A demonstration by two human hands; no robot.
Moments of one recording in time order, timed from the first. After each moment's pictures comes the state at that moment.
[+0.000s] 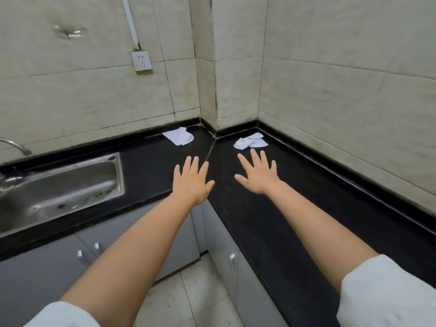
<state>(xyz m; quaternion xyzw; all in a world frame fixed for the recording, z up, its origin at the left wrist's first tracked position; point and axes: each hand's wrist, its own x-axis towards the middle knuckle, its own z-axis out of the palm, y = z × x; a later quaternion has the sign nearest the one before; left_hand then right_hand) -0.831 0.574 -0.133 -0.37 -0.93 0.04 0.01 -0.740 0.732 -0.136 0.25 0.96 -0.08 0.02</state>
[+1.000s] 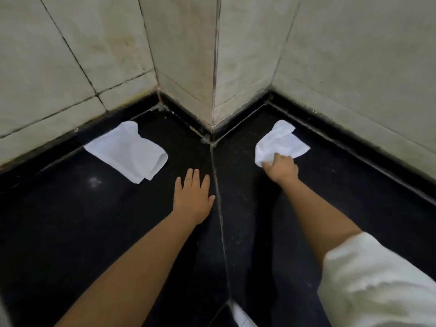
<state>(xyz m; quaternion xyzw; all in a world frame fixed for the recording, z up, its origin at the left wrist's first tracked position) -1.289 0.827 -0.297 -0.53 -0.82 0.10 -0.17 -1.150 1.010 -0.307 0.60 0.78 -0.18 0.06</state>
